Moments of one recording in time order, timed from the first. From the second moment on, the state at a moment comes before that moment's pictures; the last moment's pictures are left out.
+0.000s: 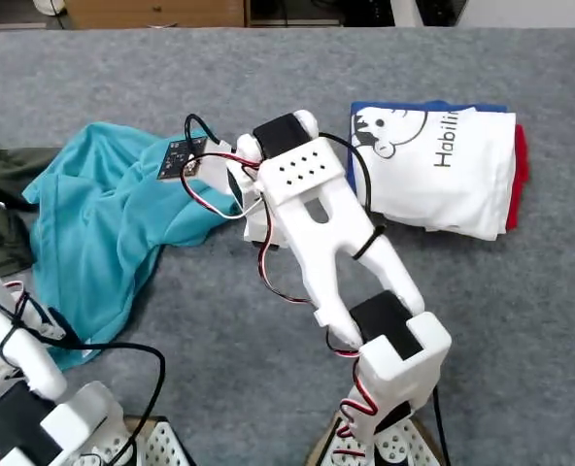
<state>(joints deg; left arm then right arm) -50.8 -16.2 49.0 71.3 -15.3 -32.1 14.2 -14.7 99.1 41.5</state>
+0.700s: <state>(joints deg) -50.2 -16.2 49.0 68.9 -14.6 -32.1 14.2 -14.7 99.1 41.5</state>
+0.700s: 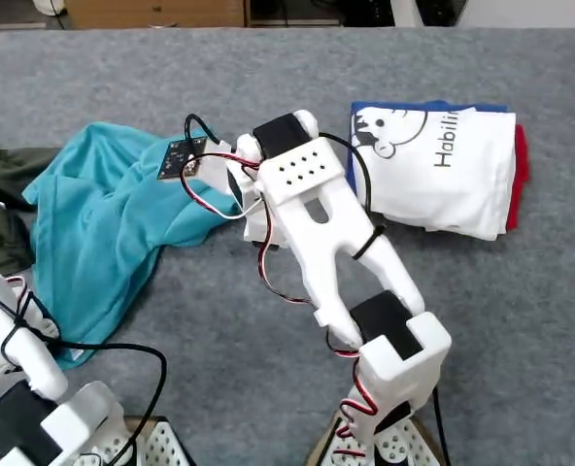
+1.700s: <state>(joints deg) -62.1 -16.2 23.8 74.2 -4.7 -36.6 54.8 -45.1 80.0 34.8</state>
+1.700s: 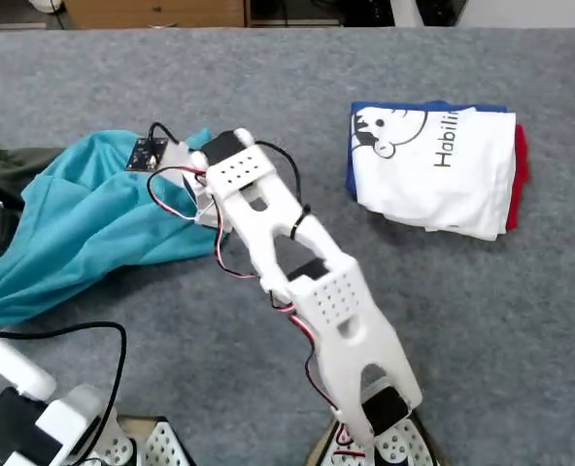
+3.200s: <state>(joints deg) -54.0 -56.7 32.3 73.8 -12.4 -34.6 -5.7 -46.4 101.2 28.3</state>
